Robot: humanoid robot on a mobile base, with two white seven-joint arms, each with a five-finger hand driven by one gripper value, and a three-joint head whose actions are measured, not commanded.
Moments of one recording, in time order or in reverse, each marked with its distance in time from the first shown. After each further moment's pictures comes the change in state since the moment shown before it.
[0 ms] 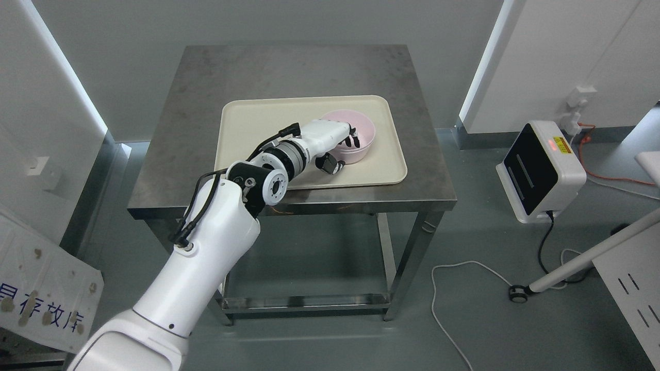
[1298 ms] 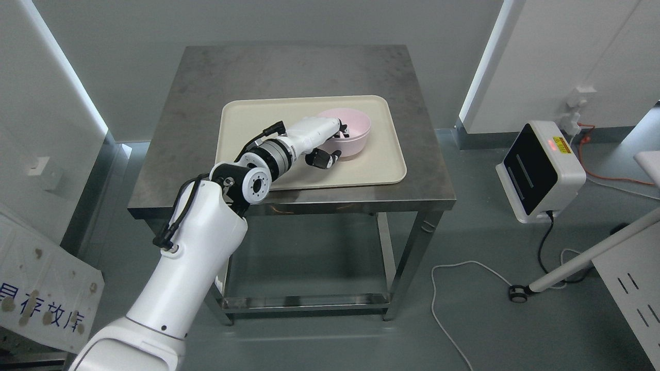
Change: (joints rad) left arm 0.026 0.000 0.123 -0.004 0.046 -0.094 0.003; right arm 0.000 0.000 0.000 0.000 0.000 0.000 0.001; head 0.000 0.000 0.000
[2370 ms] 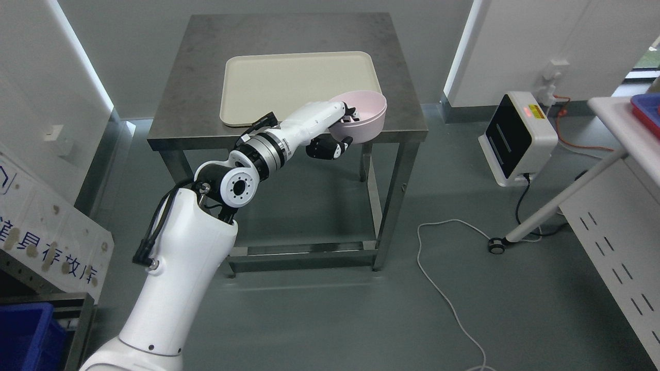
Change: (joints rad) left arm 0.085 0.000 0.081 -0.228 0.094 -0.048 -0.058; right arm 0.000 0.000 0.000 0.000 0.000 0.000 -0.002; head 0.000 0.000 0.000
